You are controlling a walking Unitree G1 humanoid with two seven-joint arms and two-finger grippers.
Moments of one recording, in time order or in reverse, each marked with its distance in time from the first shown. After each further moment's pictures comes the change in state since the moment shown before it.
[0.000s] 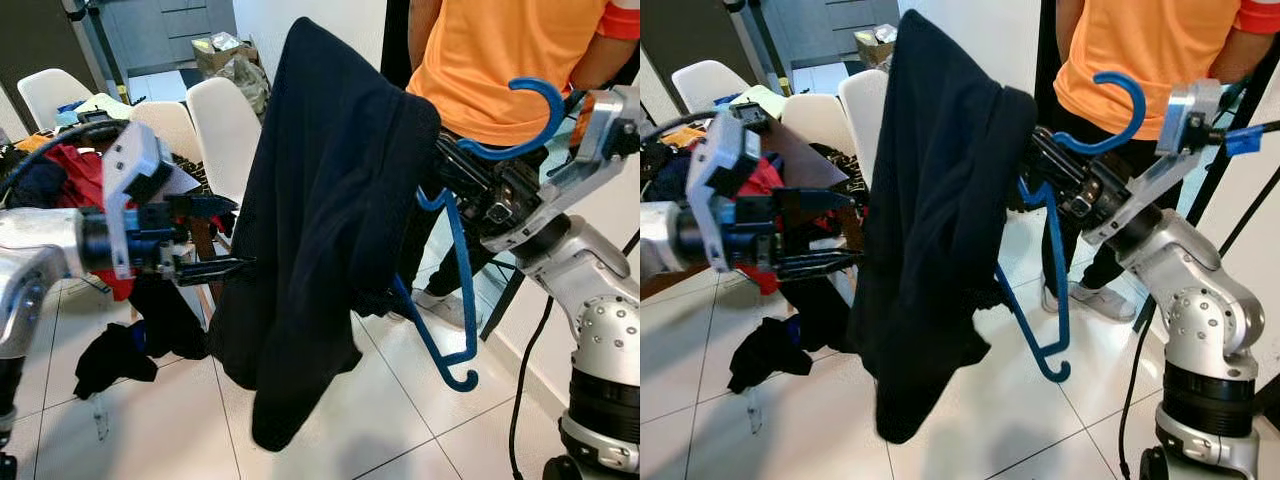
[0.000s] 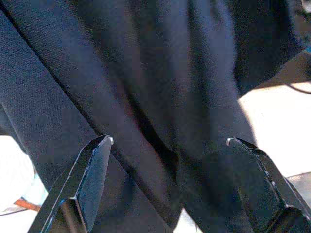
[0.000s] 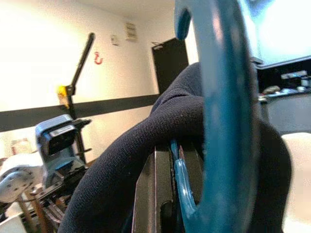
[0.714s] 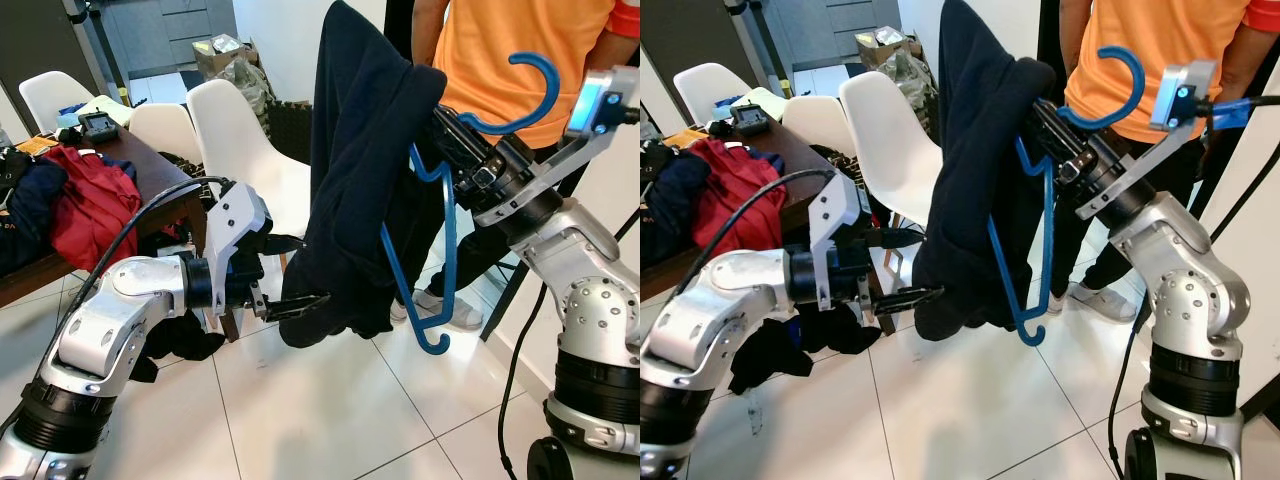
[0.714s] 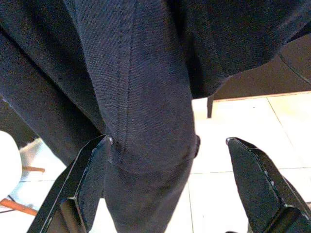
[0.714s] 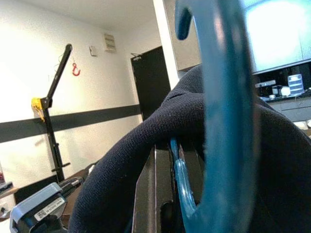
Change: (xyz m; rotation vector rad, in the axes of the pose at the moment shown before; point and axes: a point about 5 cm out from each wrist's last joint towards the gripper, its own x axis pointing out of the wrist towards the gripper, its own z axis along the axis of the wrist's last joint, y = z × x) left arm 0.062 -0.029 -0.035 -0.037 -0.012 0.066; right arm 0.013 -0.009 0.007 -0.026 -0.047 -0.093
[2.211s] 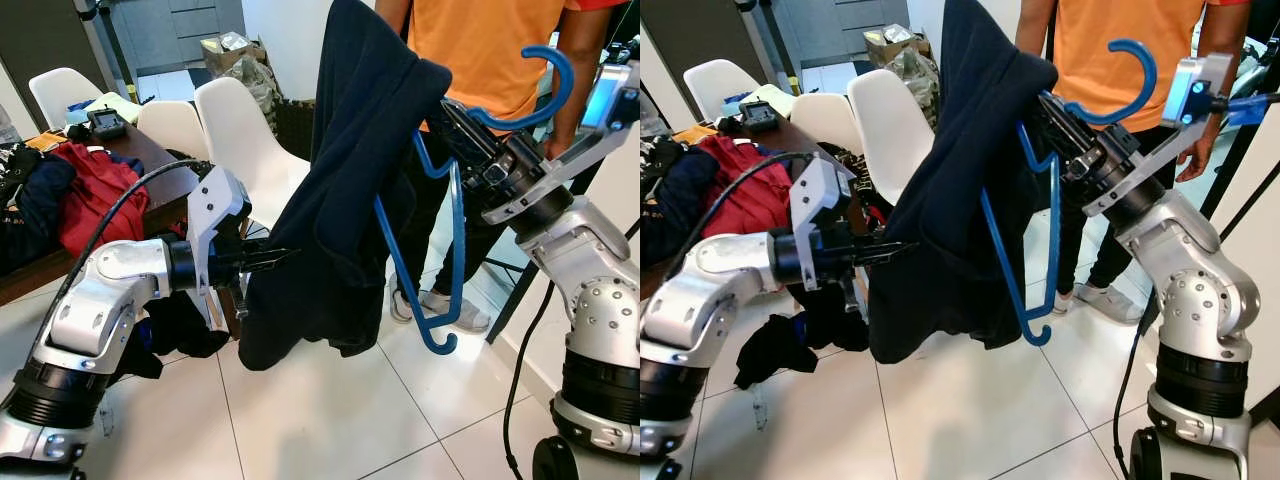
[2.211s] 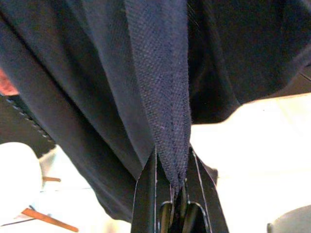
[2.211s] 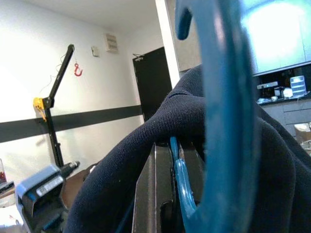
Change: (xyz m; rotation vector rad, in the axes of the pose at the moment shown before) left arm -0.016 0.024 0.013 0.067 -0.047 0.004; right arm -0.003 0.000 0.007 -0.015 -0.008 -0.004
